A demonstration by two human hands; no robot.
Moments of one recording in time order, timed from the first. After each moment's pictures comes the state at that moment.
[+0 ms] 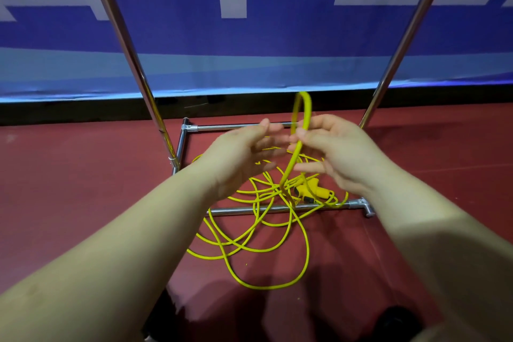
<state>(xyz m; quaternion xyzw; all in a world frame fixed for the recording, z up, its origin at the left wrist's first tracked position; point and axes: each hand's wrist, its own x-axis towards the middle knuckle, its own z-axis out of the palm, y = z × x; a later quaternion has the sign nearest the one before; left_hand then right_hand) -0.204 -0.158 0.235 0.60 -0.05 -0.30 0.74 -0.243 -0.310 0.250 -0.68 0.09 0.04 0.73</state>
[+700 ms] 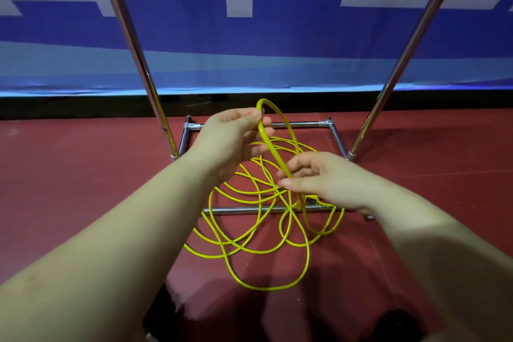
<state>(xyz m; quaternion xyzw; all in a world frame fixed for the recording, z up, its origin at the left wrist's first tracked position) -0.192 -0.148 0.245 0.58 -0.02 -0.18 0.79 -0.254 -0.309 0.231 -0.84 0.00 0.18 0.50</state>
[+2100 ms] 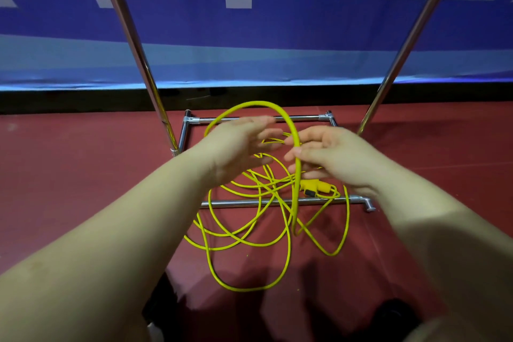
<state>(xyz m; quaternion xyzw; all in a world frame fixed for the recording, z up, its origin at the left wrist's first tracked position) -0.197 -0.148 0.233 0.60 -0.01 -0.30 0.74 -0.252 -0.308 0.242 -0.77 0.04 0.14 0.62</state>
